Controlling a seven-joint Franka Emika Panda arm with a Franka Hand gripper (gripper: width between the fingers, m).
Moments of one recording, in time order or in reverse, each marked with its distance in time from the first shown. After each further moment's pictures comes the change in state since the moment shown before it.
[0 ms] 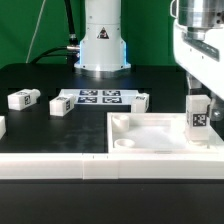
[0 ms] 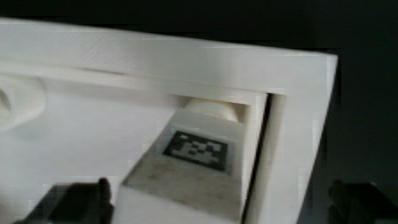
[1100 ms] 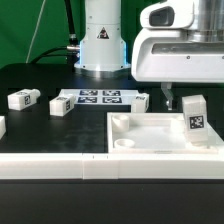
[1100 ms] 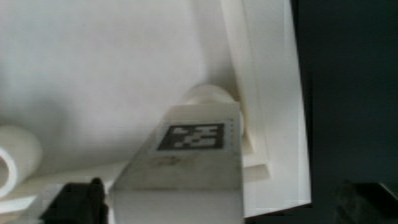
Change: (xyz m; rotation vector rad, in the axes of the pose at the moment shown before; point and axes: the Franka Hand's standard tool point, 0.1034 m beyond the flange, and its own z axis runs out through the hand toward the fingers) arm 0.006 0.003 0.002 -0.002 0.000 -1.257
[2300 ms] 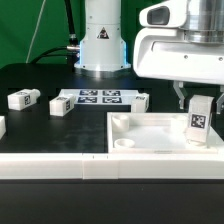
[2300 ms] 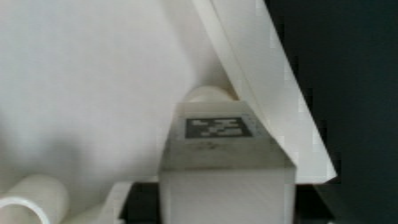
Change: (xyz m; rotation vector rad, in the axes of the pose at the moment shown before) arm -0.001 -0.002 0.001 -0.004 0.001 0.532
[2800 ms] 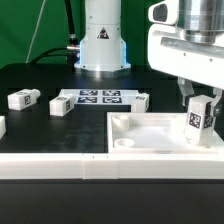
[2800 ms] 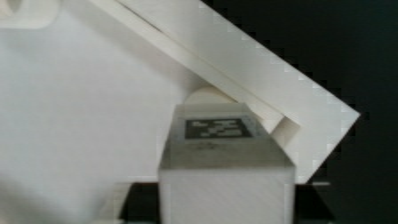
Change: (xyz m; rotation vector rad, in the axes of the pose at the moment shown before) arm 0.000 0.000 0.000 0.001 0.001 0.569
